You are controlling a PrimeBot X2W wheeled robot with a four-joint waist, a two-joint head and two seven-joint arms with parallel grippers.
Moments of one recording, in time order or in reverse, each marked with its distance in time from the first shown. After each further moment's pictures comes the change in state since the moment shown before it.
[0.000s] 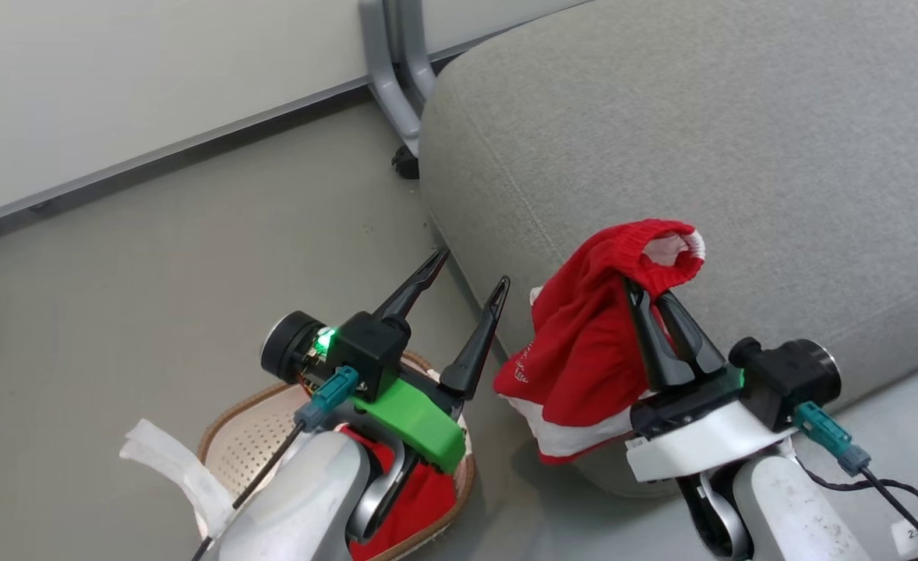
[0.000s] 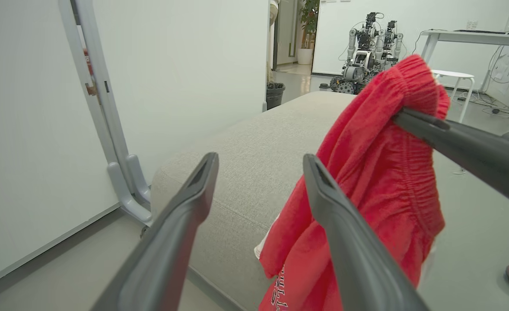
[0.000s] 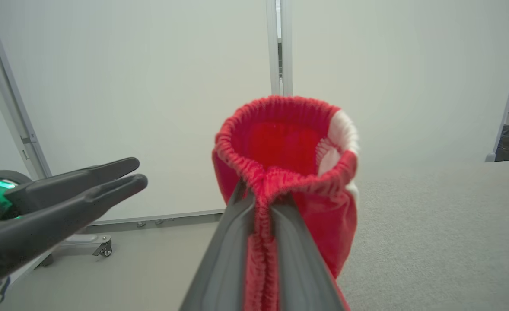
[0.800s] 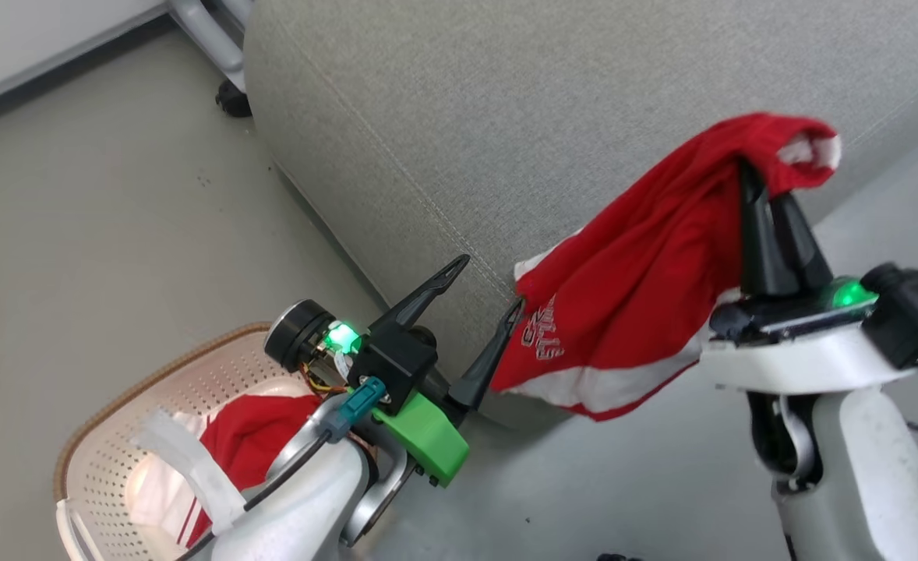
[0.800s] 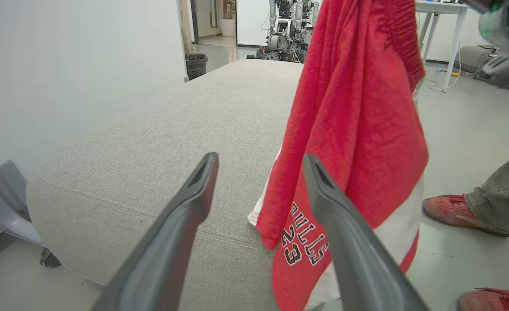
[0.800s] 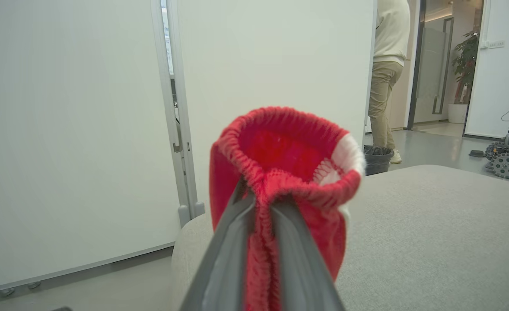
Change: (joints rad) left arm -0.030 0.067 -0.079 -0.063 0.075 -0.005 0.060; right arm -0.069 0.019 -0.172 -0.139 0.033 0.000 0.000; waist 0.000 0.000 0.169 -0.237
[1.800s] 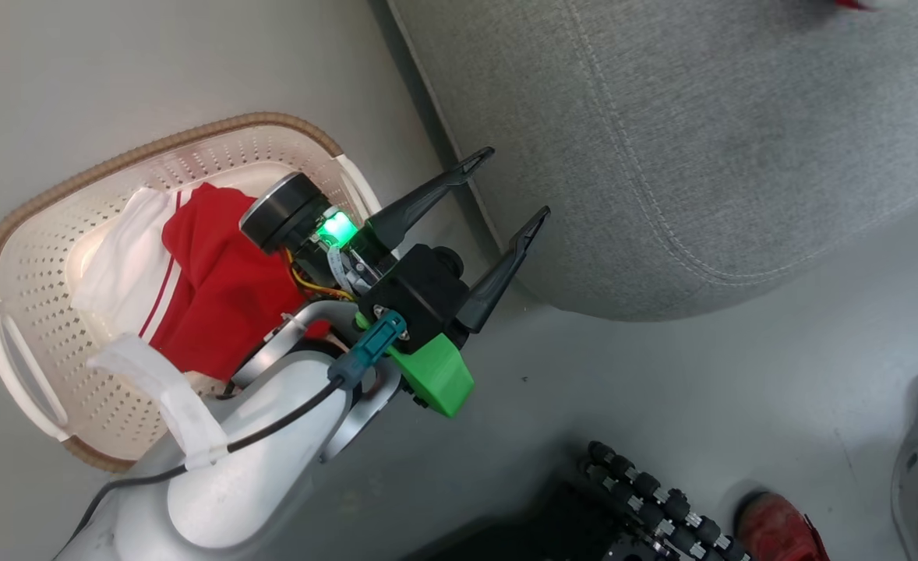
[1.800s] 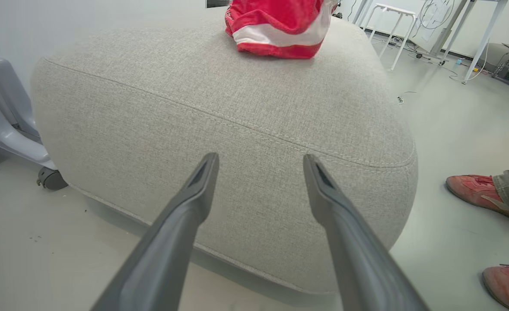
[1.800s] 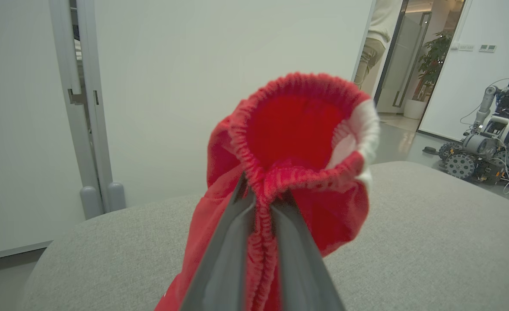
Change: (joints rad) left arm -0.227 0.097 -0.051 -0.159 0.088 -0.051 0.133; right arm -0.734 -0.138 -0.361 0.493 -0.003 0.000 0.000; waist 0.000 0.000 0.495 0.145
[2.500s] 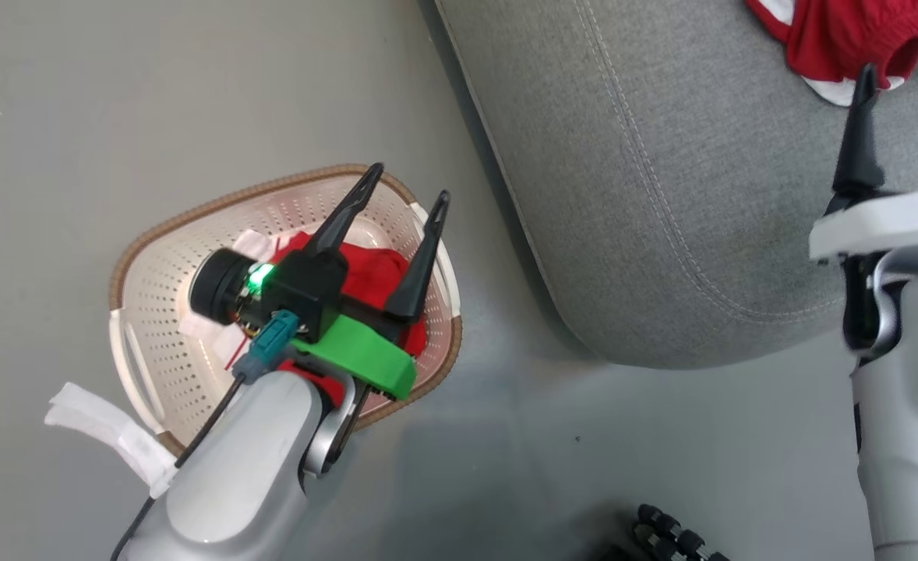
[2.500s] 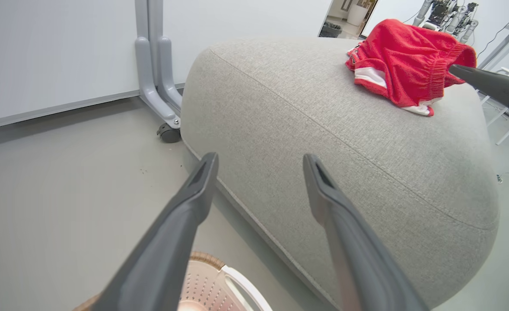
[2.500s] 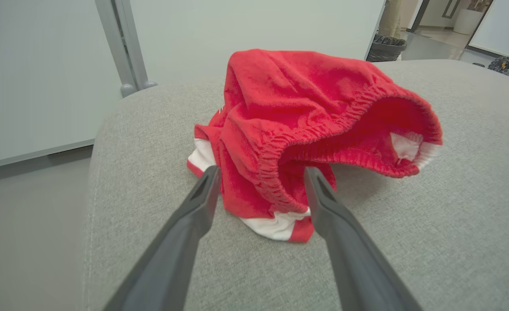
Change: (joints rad) left arm 0.126 -0.087 0.143 0.212 -0.173 0.115 -0.229; right arm 0.359 0.066 0.047 0.046 -0.048 0.000 0.000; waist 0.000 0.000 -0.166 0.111
